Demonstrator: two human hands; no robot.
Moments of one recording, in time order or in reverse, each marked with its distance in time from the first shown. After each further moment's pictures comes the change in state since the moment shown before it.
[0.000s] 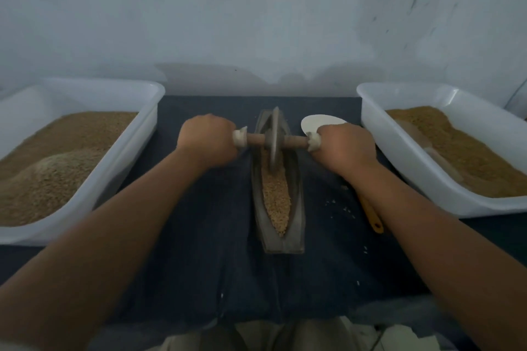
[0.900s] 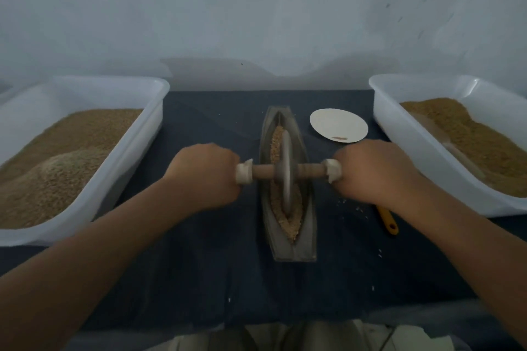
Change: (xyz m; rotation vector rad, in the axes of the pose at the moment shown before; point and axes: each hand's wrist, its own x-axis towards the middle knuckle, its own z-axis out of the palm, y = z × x) left_hand -0.070 -0.003 0.000 0.024 -0.077 0.126; right_hand -0.041 0.000 -0.044 -0.087 -0.462 -0.089
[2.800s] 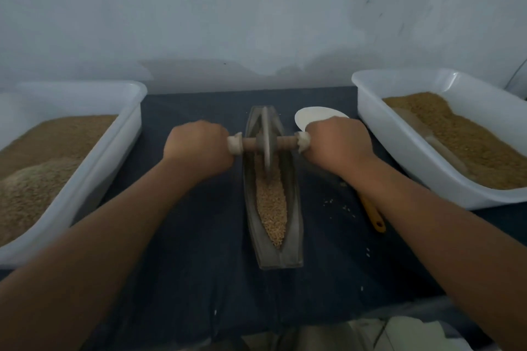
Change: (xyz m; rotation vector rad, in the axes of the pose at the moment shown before) left_hand 0.069 0.002 0.011 0.067 0.110 -0.124; right_hand 0.057 -0.003 0.021 0.007 0.385 0.043
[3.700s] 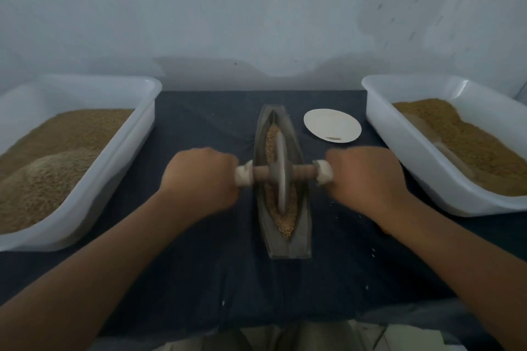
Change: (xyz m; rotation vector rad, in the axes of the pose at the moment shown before) left_hand -0.072 -0.001 -0.009 0.013 0.055 0.125; right_hand -0.062 -0.004 -0.032 -0.003 -0.046 -0.102
